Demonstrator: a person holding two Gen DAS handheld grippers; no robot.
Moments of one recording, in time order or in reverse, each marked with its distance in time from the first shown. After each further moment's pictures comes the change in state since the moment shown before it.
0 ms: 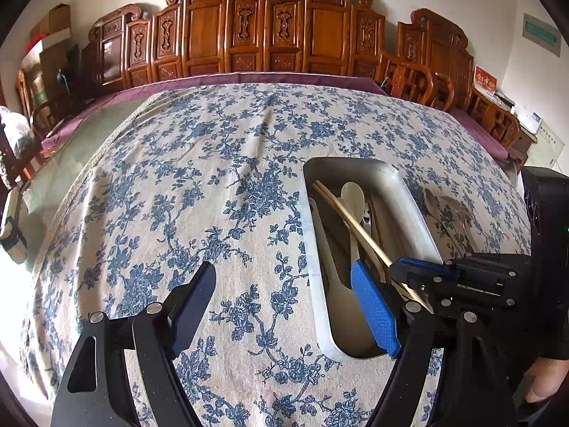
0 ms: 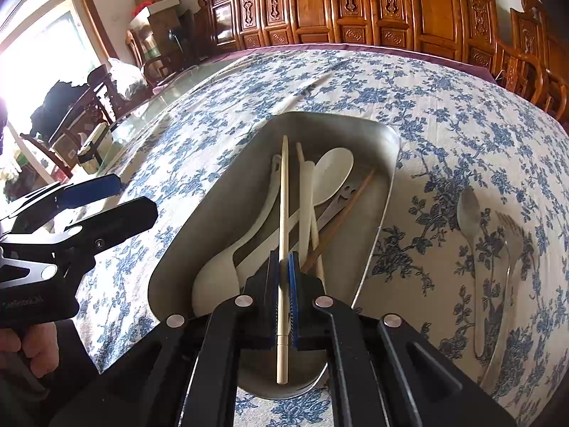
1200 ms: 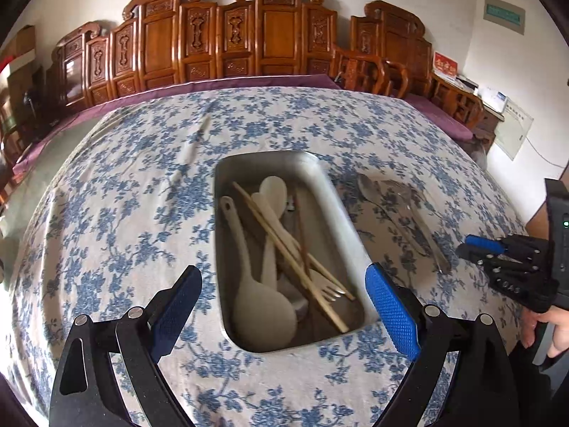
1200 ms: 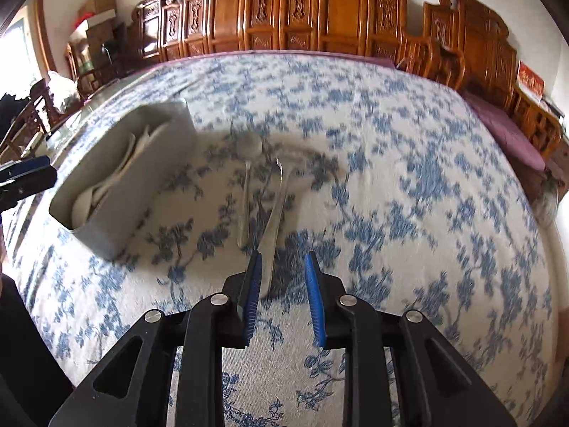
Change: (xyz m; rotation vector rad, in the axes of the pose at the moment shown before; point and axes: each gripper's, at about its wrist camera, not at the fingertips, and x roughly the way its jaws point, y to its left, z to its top) left arm -0.006 -0.065 -0.012 0.109 -0.018 -0.120; right arm -0.093 -0.131 -0.086 0.089 -0.039 -0.296
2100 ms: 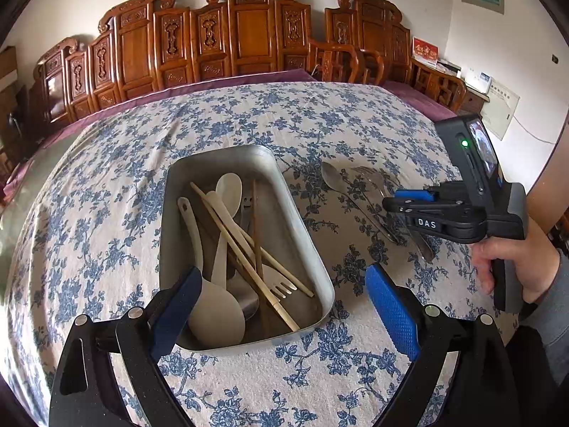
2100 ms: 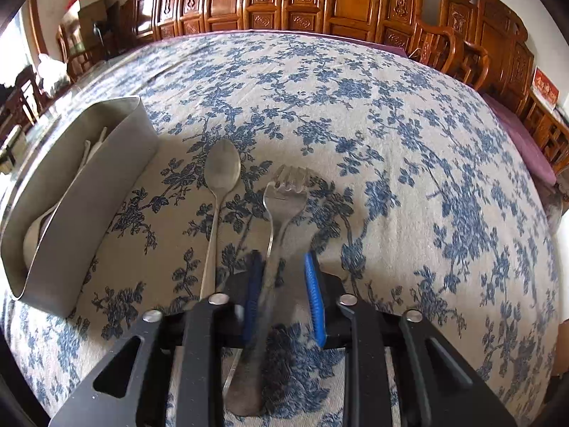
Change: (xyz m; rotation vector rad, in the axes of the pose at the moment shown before) left arm 0.008 -0.039 -0.004 0.067 0.009 -0.022; right arm 0.074 -0.010 0.054 -0.029 0.071 -0.009
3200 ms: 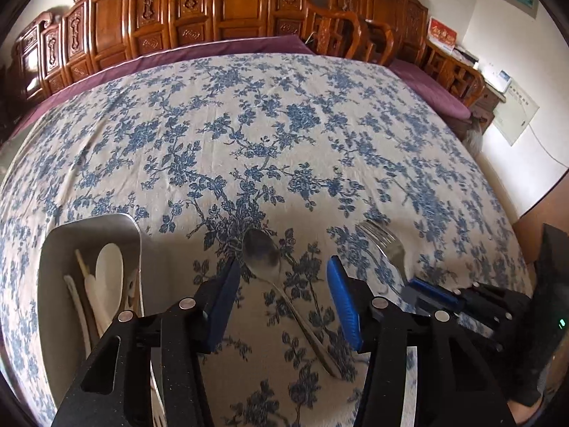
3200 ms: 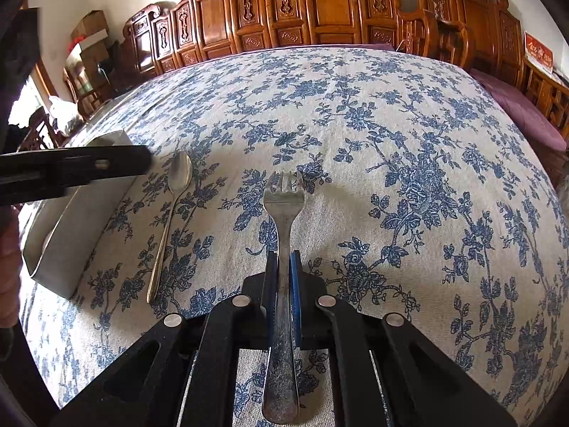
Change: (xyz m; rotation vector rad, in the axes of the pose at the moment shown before) left arm 0.130 -0.072 0.107 -0.078 0.180 -0.027; right arm -0.013 -0.069 -0.027 0.099 -0.079 0.120
